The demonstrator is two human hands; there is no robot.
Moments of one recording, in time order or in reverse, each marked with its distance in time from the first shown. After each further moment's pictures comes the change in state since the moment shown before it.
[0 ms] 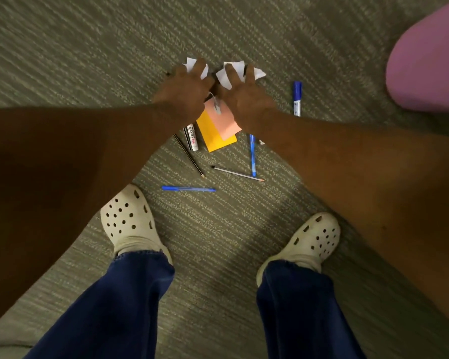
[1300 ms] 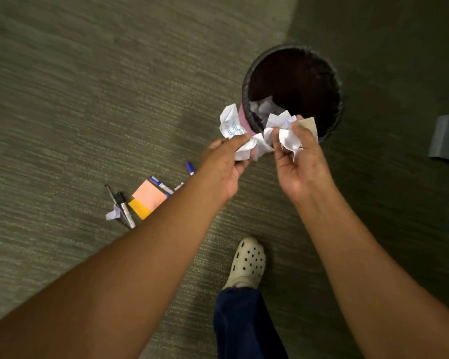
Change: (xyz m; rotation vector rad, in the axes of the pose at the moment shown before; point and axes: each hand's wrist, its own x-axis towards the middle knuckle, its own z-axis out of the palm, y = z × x) left_hand -0.041 0.334 -0.294 -2.207 -0.250 -0.597; right_hand -0.360 0.190 -0.120 2.801 1.178 0.748
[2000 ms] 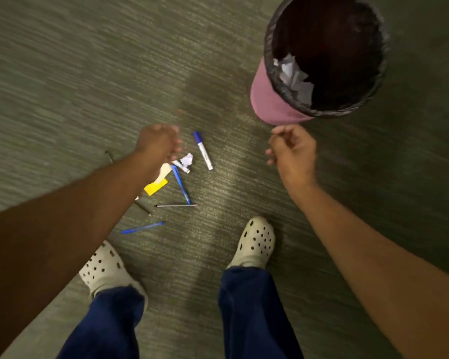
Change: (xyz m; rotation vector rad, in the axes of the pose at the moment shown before) left_hand 0.066 0.023 -0.170 0.651 0.308 0.149; right_hand 0.045 0.080 -0.077 -1.014 -0.110 -0.387
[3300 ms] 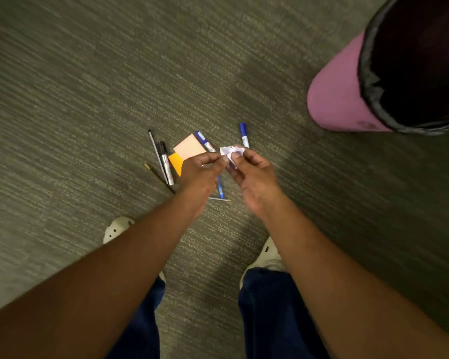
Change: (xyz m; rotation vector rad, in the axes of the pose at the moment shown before) left_hand -0.014 -0.084 -0.025 -0.208 0.024 0.044; right_hand -0.060 0.023 0.165 0.522 -0.326 0.584
